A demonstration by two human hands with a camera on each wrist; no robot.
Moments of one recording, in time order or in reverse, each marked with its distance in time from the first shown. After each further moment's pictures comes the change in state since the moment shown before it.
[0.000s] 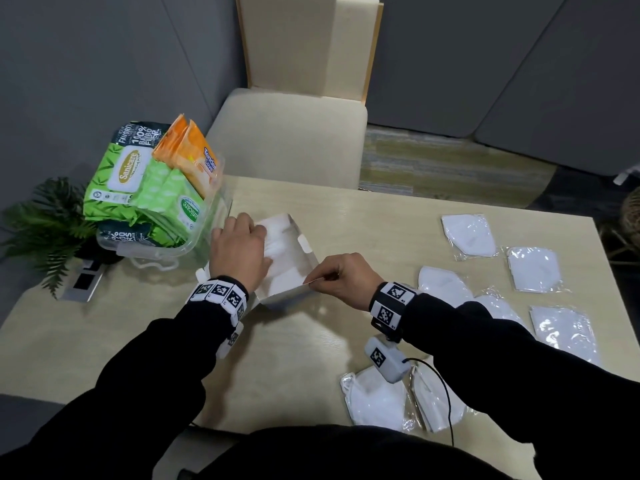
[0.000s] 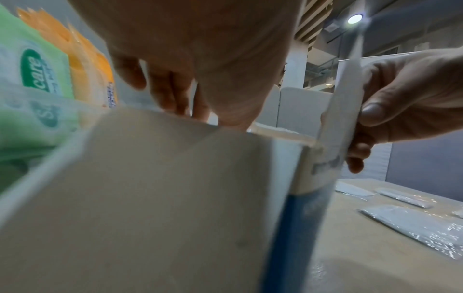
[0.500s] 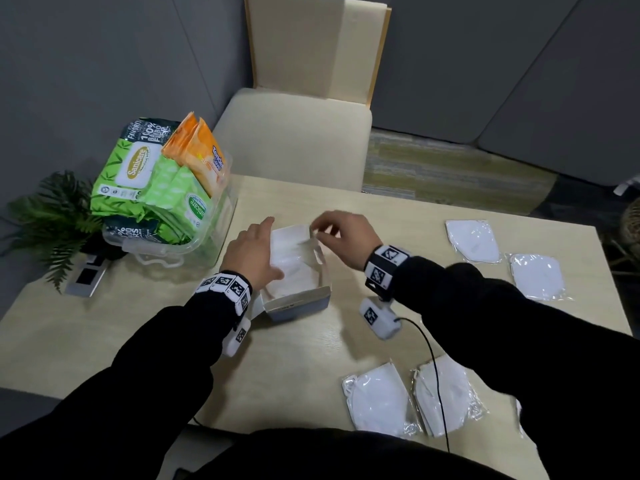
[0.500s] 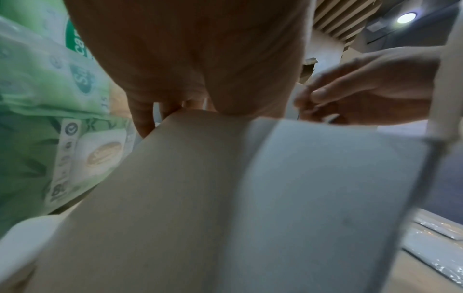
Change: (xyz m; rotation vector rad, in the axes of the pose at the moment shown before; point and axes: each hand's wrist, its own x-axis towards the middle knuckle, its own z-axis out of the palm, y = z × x) left_hand 0.005 -0.003 0.020 -0.389 -0.250 -0.059; right_hand 0.054 -0.028 -0.032 -0.260 0.162 -0.091
